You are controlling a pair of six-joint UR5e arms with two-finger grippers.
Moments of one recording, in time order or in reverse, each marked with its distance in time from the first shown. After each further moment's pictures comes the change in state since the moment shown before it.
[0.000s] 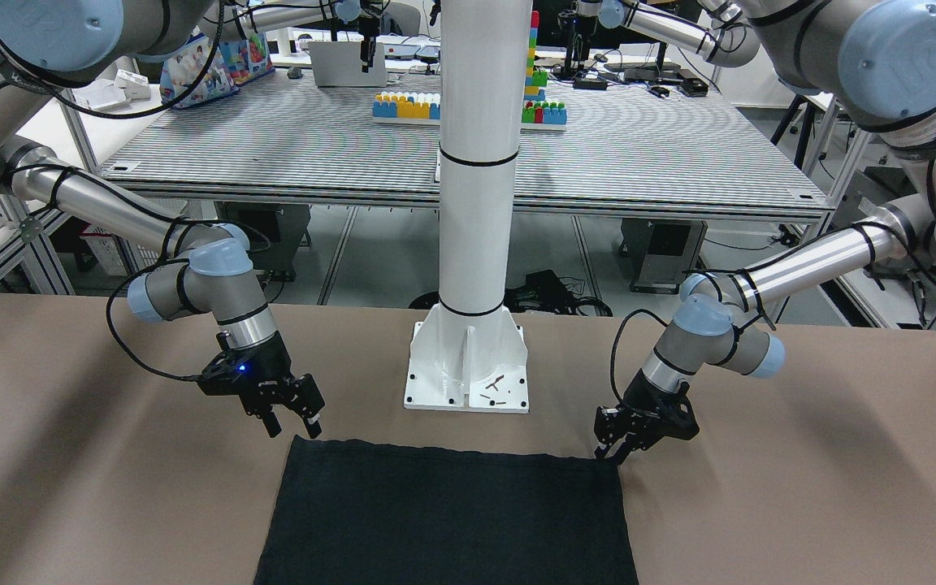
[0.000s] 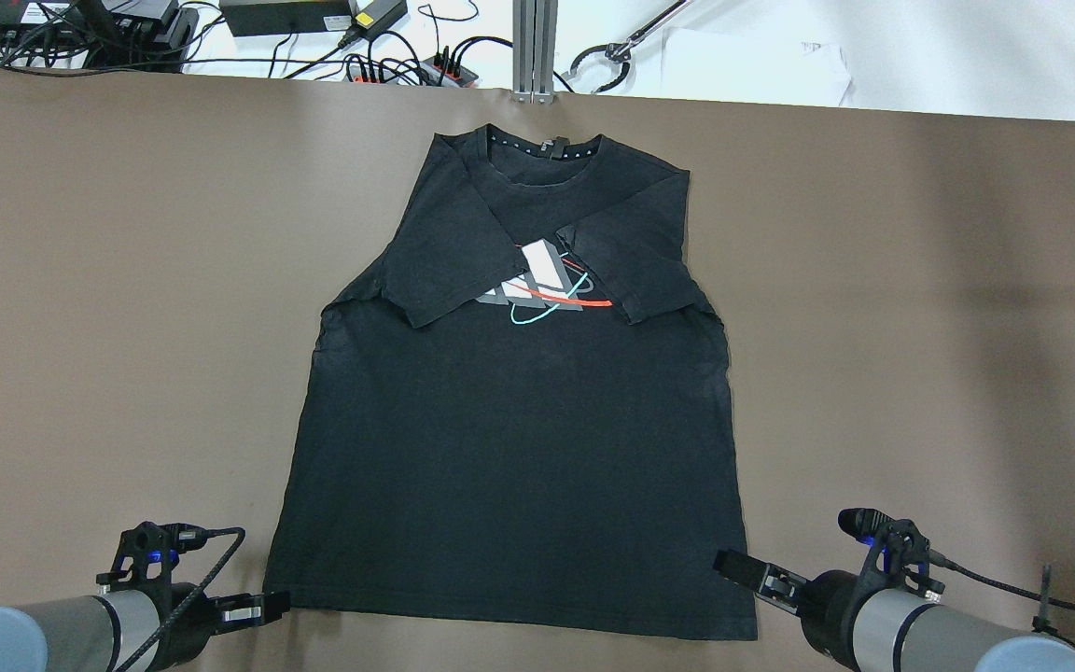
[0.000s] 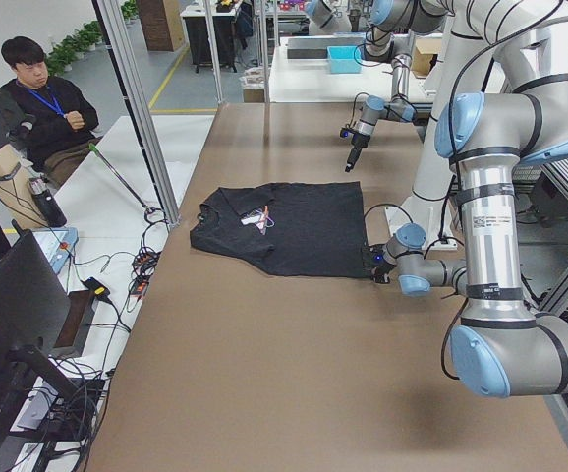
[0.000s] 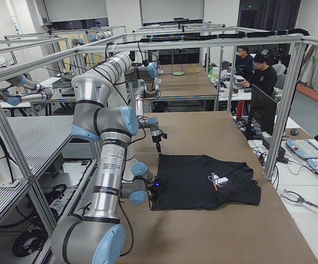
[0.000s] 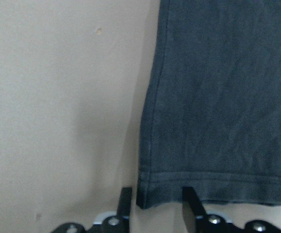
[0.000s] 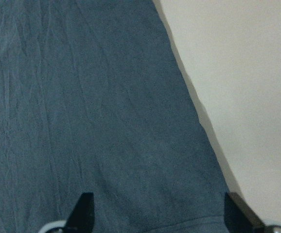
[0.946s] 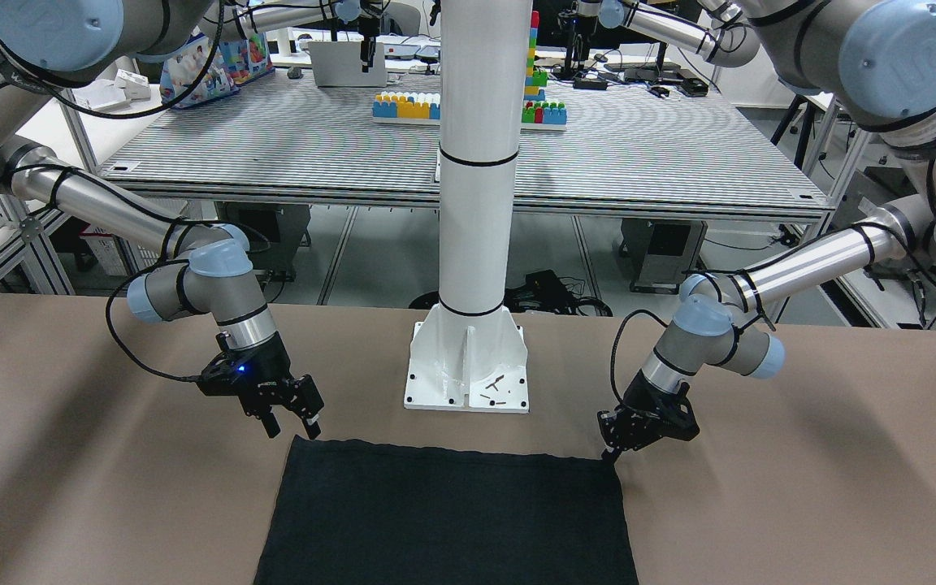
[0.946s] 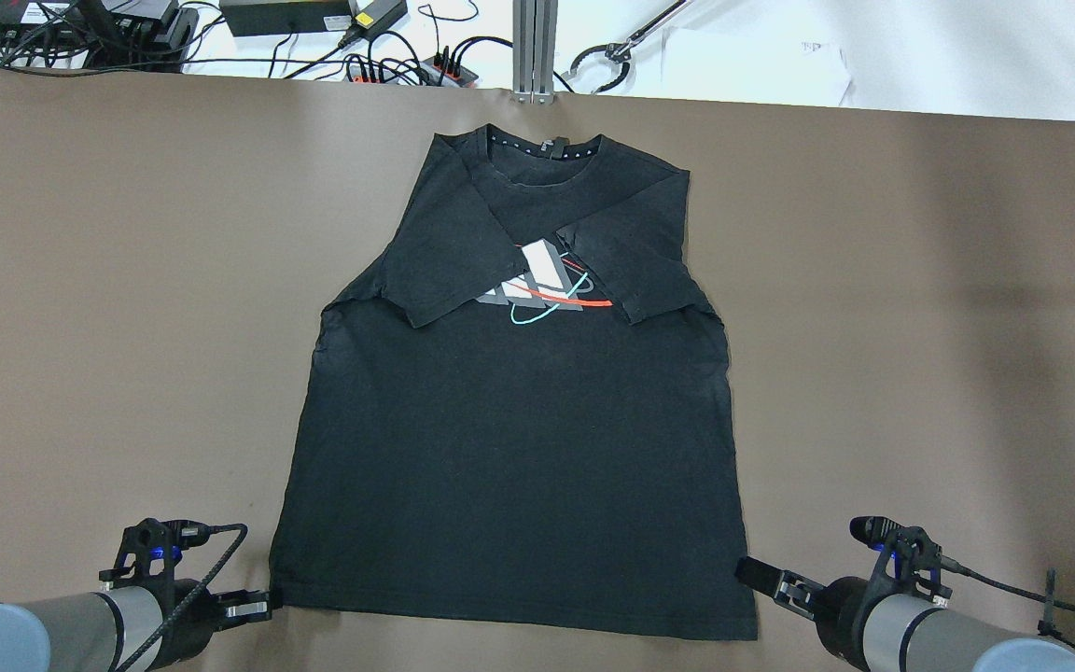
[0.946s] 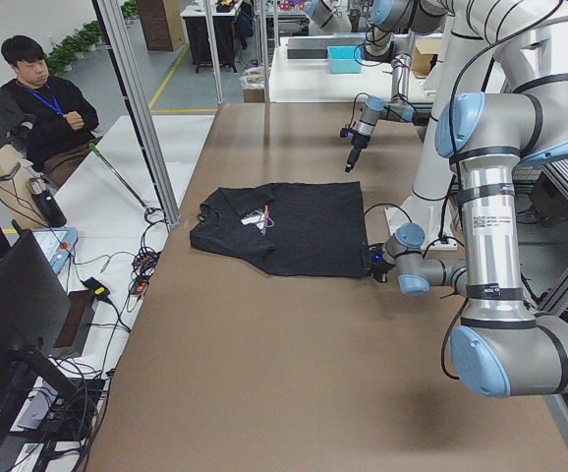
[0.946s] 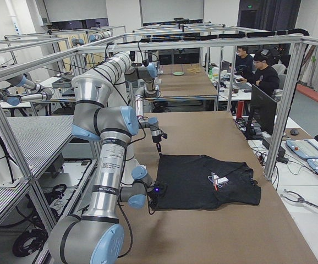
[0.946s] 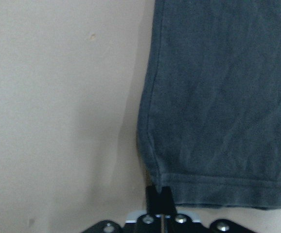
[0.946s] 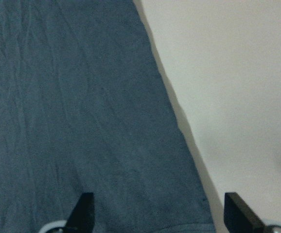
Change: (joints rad) left arm -0.003 -0.006 0.000 0.001 0.003 0.002; right arm -0.004 -0.029 -0.033 -0.010 0.001 -0.001
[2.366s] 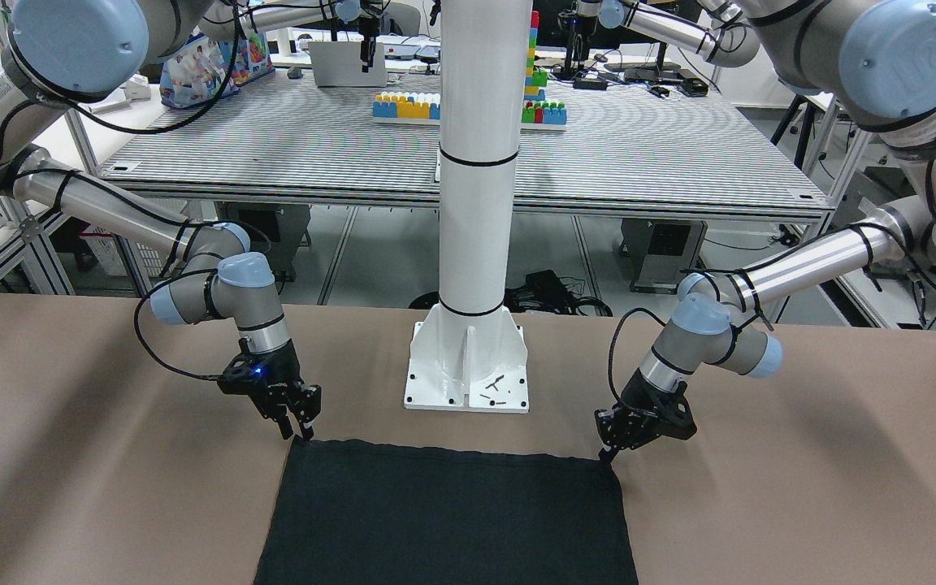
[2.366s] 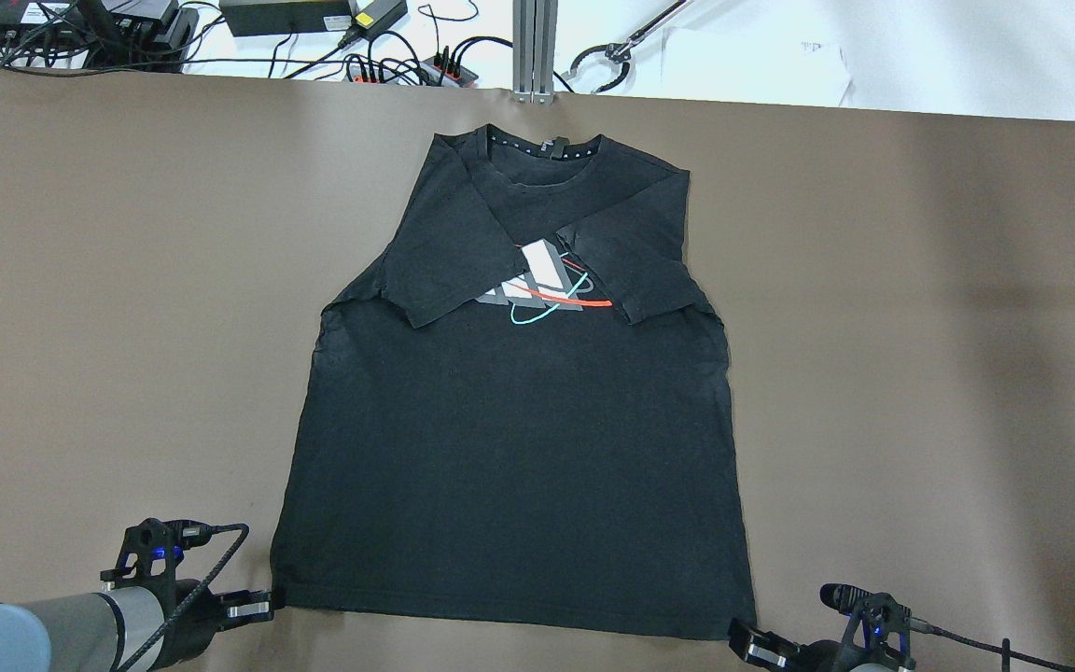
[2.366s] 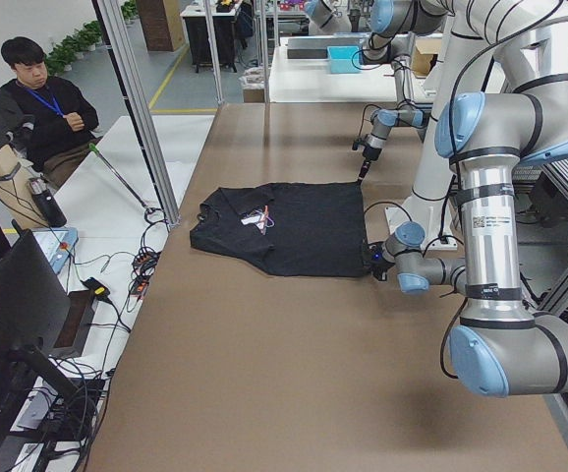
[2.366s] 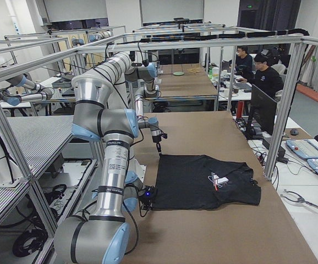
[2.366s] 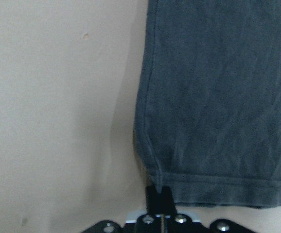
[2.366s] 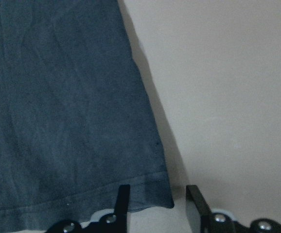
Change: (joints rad) left arm 0.000 -0.004 -0.003 0.000 0.000 0.001; right arm -0.172 0.013 -0.055 -0.015 -0.153 0.034
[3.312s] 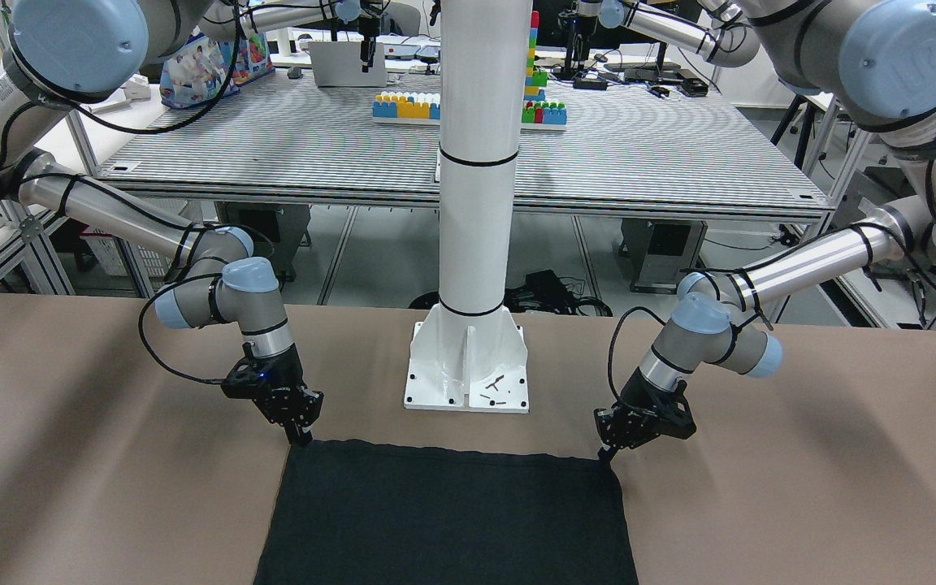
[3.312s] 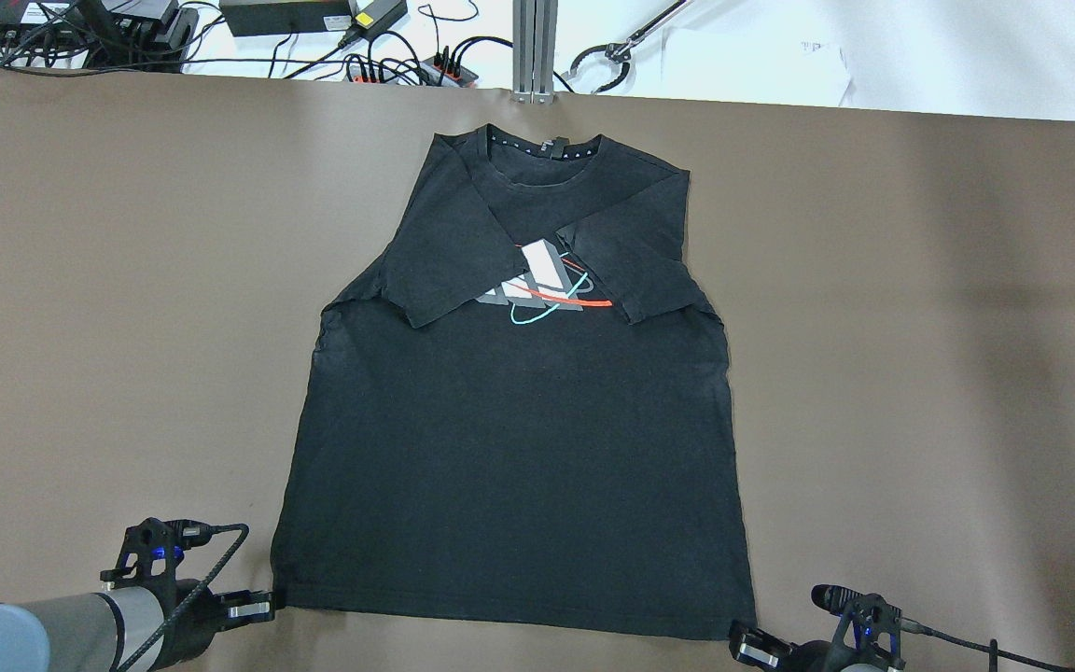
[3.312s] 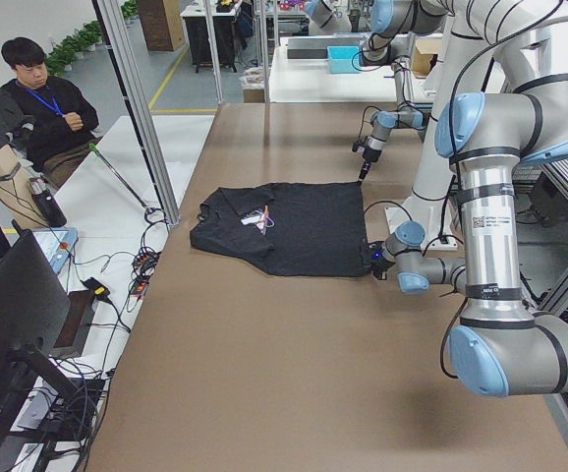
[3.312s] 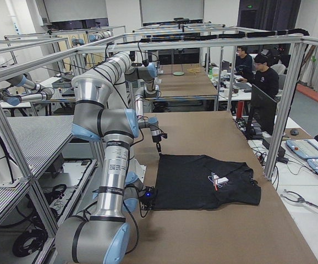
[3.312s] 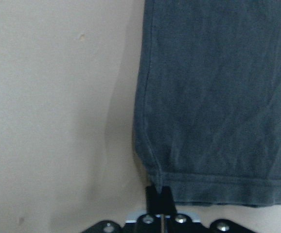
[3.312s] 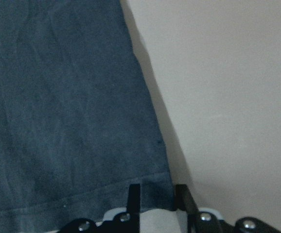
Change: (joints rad) left arm 0.000 0.000 -0.004 -0.001 0.000 0.002; right arm 0.001 0.021 -0.024 -0.003 0.000 -0.004
